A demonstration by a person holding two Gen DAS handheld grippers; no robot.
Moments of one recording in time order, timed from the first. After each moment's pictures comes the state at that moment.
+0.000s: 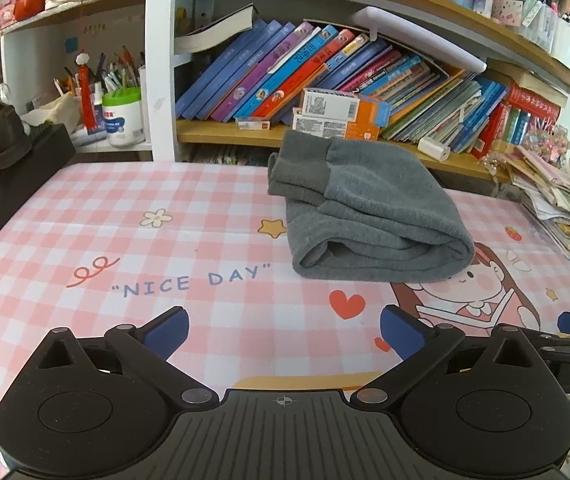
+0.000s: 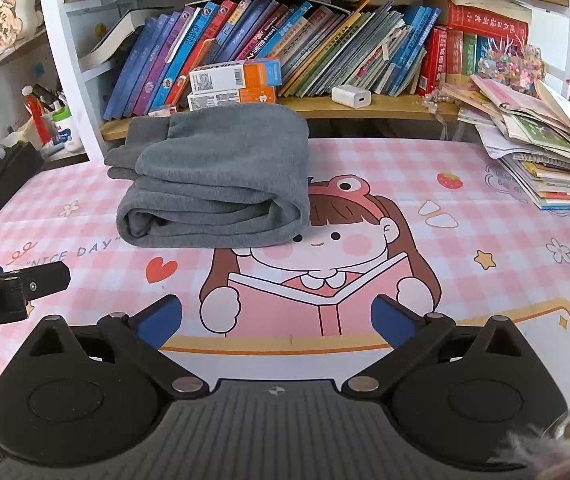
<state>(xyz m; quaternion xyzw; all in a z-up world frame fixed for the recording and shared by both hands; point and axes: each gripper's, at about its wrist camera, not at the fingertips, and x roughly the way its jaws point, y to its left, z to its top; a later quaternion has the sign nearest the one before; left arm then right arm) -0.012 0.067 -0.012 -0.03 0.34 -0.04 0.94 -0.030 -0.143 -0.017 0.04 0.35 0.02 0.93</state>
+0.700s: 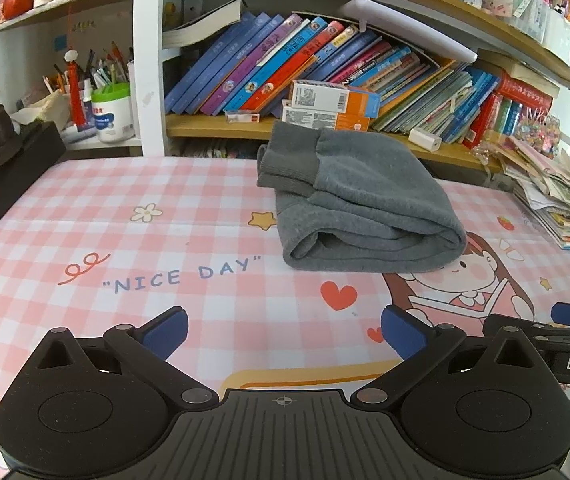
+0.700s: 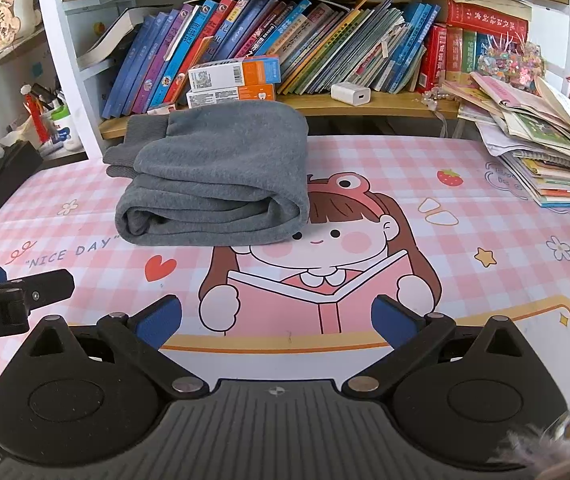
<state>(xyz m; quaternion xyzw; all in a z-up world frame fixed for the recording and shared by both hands) -0.012 0.065 -0.014 -0.03 0.35 -0.06 0.93 -0.029 -0.143 -0.018 0.05 0.36 0.02 0.93</state>
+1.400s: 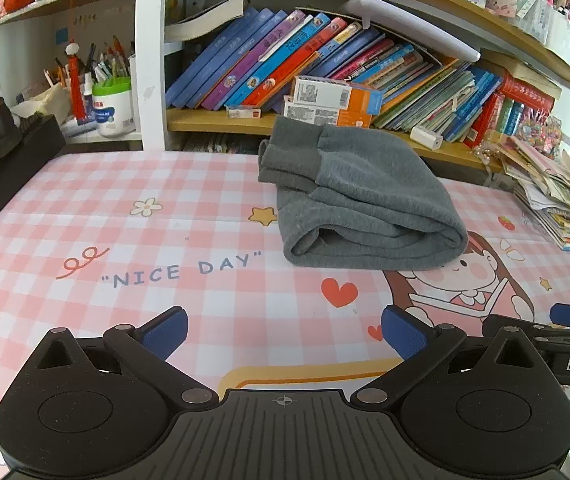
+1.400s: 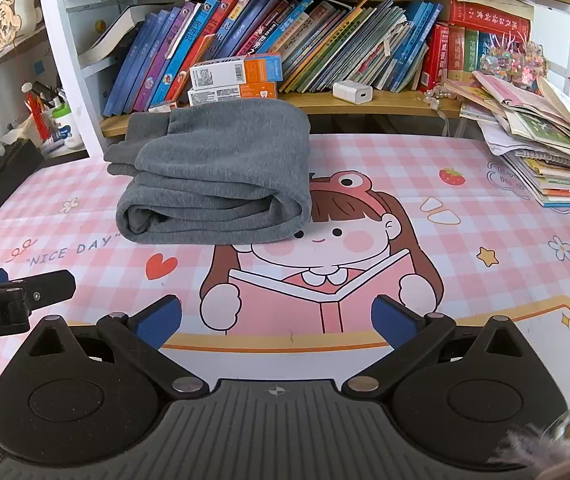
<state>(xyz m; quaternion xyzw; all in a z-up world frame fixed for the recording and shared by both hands) -0.011 0.067 -0.016 -0.04 0.36 -0.06 0.93 -0.027 -0.142 -0.019 0.05 0.36 0.02 0.93</state>
